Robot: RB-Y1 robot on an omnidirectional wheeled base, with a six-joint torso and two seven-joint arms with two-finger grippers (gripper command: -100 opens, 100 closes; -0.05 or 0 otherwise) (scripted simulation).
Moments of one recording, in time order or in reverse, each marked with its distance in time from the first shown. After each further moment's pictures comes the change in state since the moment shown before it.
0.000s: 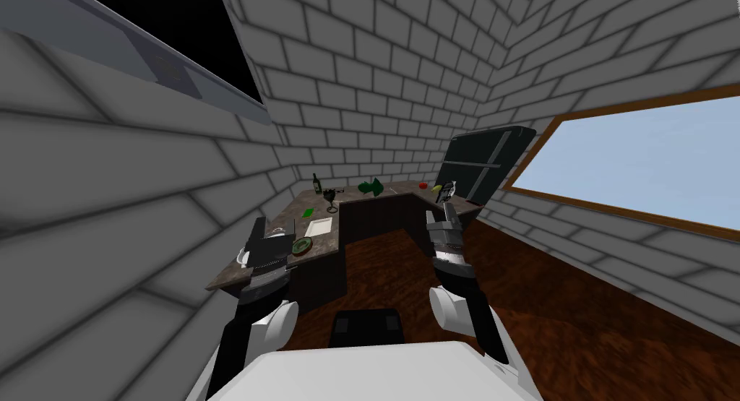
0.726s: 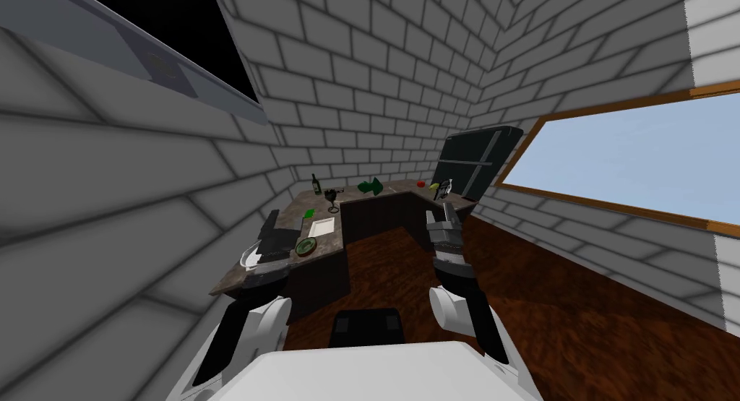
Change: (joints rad) left arm -0.050 0.125 0.021 -0.027 0.032 0.206 0.043; right arm 0.000 0.000 0.000 0.000 0.000 0.000 0.000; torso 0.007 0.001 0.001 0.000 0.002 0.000
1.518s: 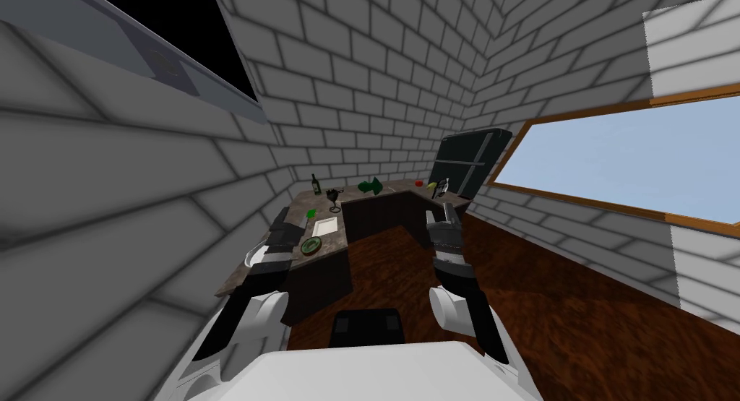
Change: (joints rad) left arm -0.050 0.065 0.023 -0.017 0.031 0.223 0.041; right arm 0.000 0.000 0.000 0.000 0.000 0.000 0.000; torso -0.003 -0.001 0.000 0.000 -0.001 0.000
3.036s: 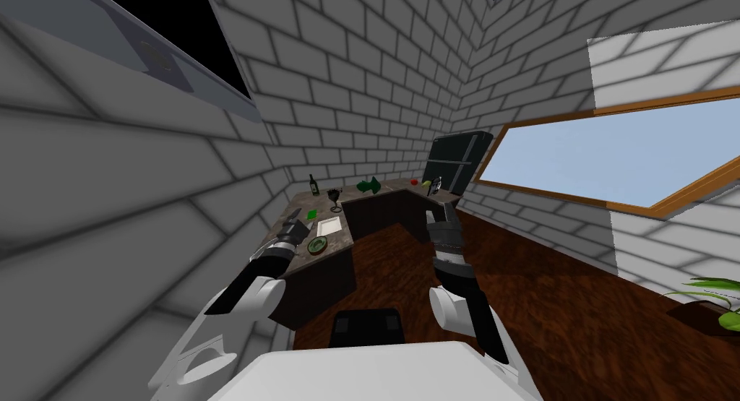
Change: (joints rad) left arm -0.102 0.078 0.049 -0.012 0.061 0.442 0.076; right arm 0.000 0.000 0.000 0.000 0.000 0.000 0.000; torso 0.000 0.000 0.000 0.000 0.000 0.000
